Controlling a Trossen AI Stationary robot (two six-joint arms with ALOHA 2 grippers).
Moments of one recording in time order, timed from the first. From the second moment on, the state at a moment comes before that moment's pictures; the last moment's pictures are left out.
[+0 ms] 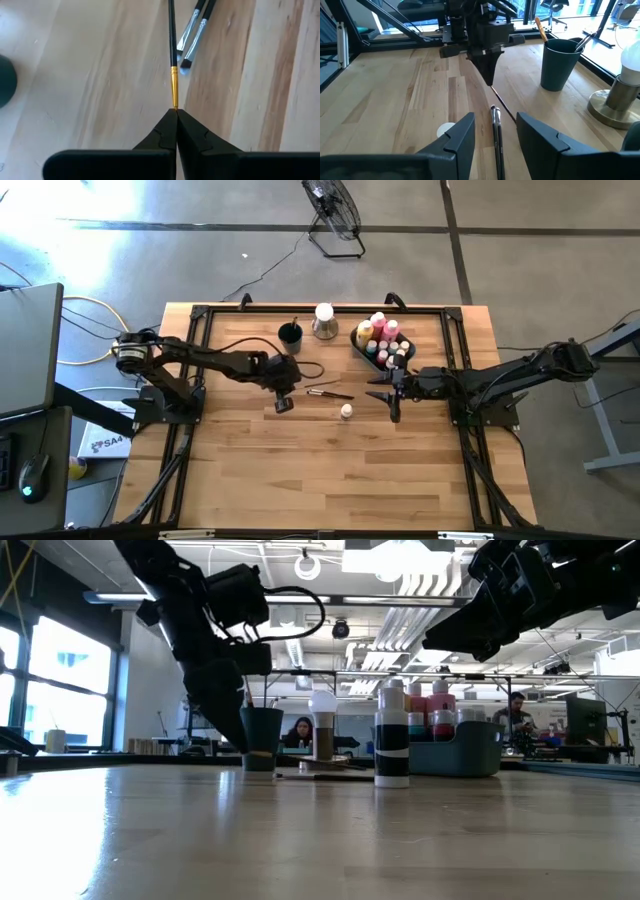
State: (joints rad) left arm 0.14 1.55 0.82 -0.27 -0.04 -0.10; right arm 0.08 1.01 0.36 0.38 0.21 0.11
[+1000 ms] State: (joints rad) left arm 0.22 1.54 1.10 -0.46 -0.12 0.09; right arm 0.08 1.21 0.58 0.33 0.50 -0.41
